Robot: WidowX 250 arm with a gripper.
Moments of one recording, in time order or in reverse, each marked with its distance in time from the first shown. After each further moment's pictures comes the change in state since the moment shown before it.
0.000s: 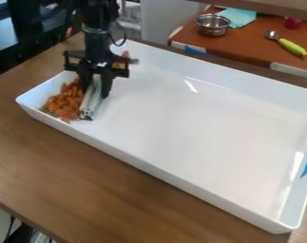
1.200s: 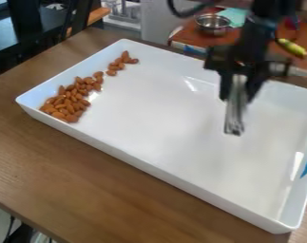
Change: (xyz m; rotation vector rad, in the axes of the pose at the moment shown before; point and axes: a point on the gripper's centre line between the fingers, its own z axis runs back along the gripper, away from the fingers) arm -0.085 -0.217 0.077 -0.038 -0.119 -0.149
